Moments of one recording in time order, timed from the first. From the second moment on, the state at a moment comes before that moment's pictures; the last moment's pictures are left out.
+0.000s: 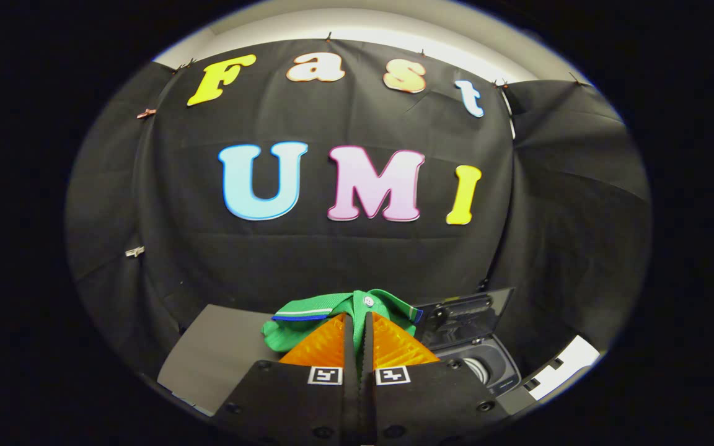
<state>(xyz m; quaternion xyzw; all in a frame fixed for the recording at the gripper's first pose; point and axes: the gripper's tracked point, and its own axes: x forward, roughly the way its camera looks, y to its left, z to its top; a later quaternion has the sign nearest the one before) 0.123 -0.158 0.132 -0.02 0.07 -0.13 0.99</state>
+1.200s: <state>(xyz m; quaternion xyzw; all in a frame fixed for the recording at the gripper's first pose) 0.157 -0.439 -0.014 -0.02 0.19 -0.18 0.96</state>
